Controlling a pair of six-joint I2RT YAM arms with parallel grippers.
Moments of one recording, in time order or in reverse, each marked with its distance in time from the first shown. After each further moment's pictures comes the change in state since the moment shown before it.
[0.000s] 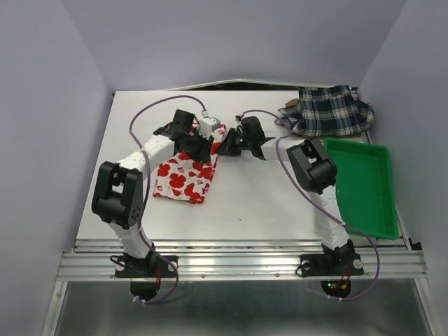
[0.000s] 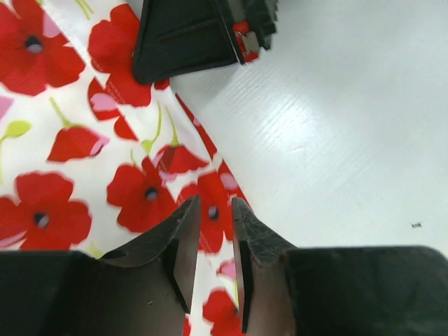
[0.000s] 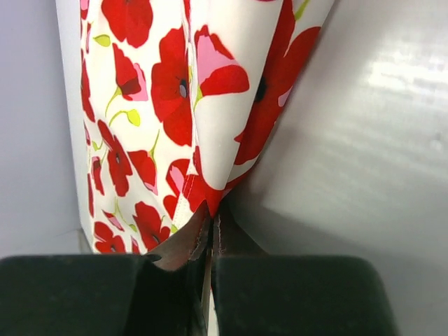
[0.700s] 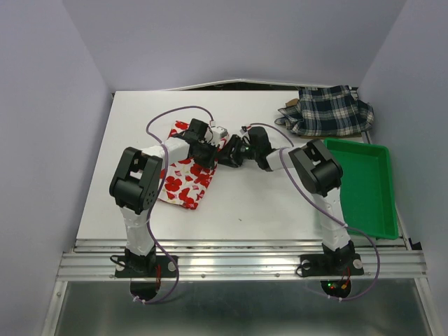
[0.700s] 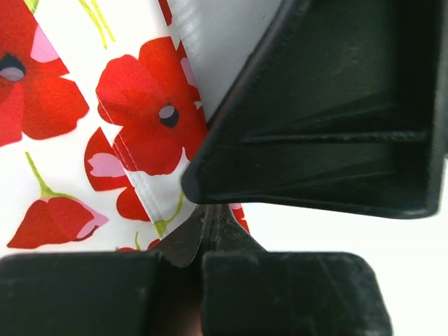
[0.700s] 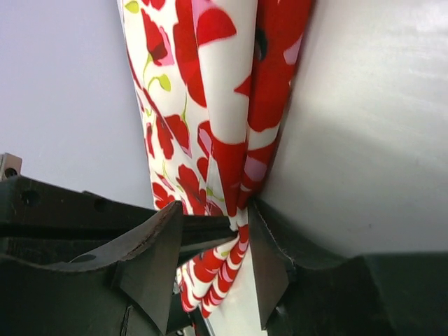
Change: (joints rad) left arm -0.053 0.155 0.000 0.100 -0.101 -0.103; right arm -0.004 -0.069 -0.229 0.238 -0.120 0.272
